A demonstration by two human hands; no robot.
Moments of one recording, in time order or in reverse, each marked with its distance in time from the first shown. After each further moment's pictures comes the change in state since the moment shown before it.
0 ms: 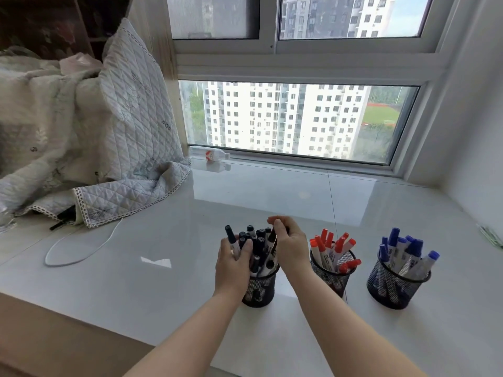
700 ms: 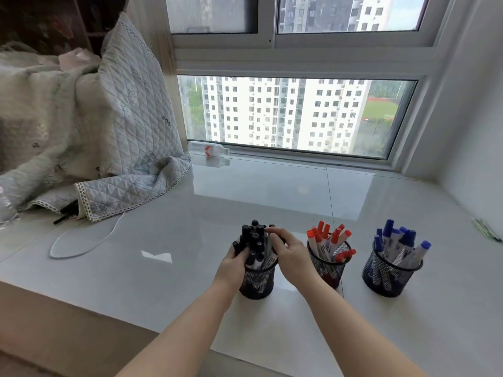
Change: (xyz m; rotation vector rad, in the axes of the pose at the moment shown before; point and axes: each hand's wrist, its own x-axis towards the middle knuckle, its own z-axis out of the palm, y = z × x) left_hand -0.017 0.007 -0.011 -0.151 -0.211 -0.321; right_hand -0.026 0.012 -0.019 -0.182 -0.195 0.077
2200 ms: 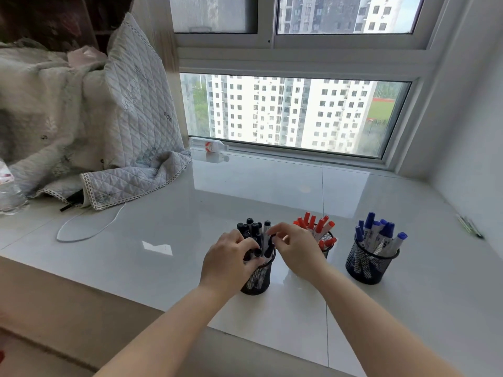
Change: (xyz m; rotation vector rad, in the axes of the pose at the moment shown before) left_hand -0.049 0.007 0.006 1.077 0.195 0.757; right_hand -0.030 -0.020 -0.050 -0.509 -0.079 -0.188
